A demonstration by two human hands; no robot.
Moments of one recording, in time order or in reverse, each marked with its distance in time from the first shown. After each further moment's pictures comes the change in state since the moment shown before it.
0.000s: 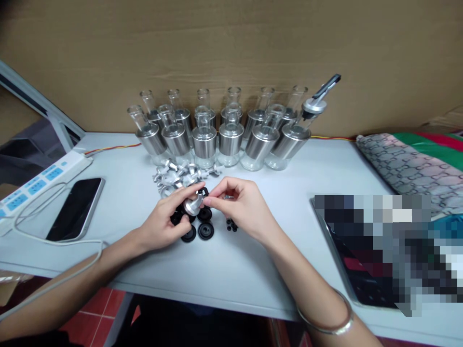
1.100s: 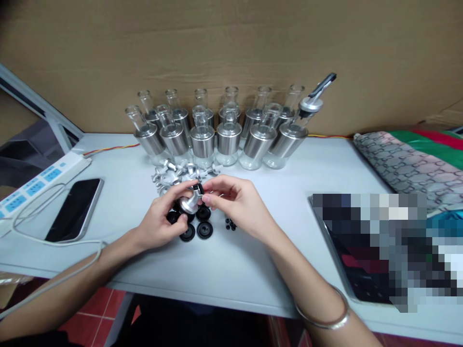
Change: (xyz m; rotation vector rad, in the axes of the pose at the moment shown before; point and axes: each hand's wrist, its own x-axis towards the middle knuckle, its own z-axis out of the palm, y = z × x) left_hand -0.001 0.000 0.000 -0.046 0.037 0.006; right_hand 0.000 0.005 -0.002 0.026 -0.059 -0.102
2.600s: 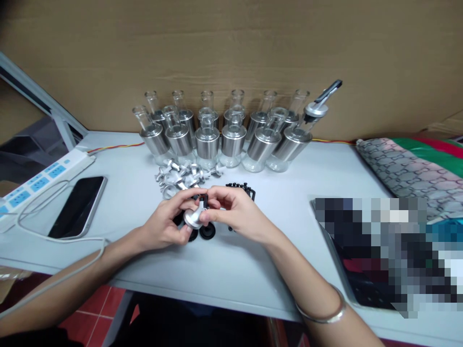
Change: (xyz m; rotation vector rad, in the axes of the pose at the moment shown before) left_hand 0.000 0.000 0.001 -0.237 -0.132 -0.059; right_hand 0.002 0.011 0.001 0.018 -0.249 0.052
